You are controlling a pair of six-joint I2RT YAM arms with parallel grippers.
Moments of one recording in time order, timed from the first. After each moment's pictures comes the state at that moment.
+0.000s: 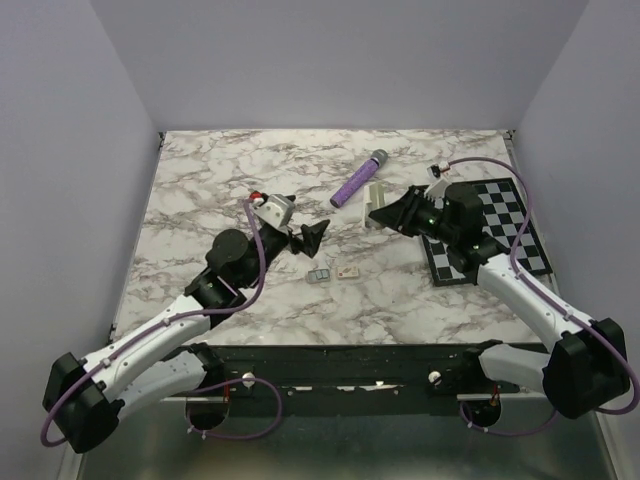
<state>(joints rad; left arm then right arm) -0.72 0.88 0.65 0.37 -0.05 0.00 0.38 1.18 0.79 0.08 -0.39 0.74</state>
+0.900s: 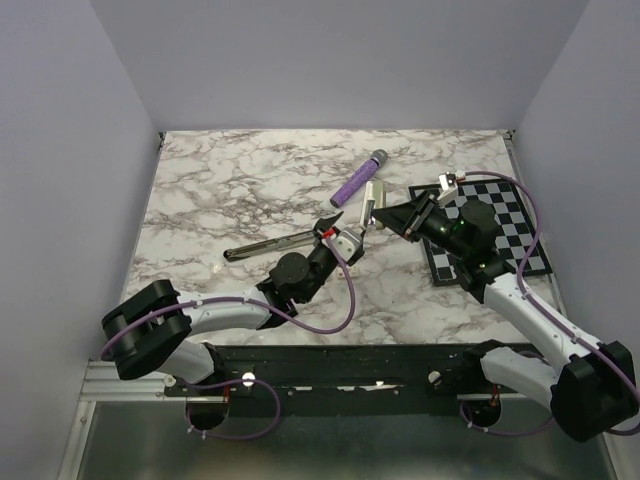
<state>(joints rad) -1.04 1.39 0.59 0.99 -0.37 0.33 0.38 1.05 0.64 0.34 -0.47 1.06</state>
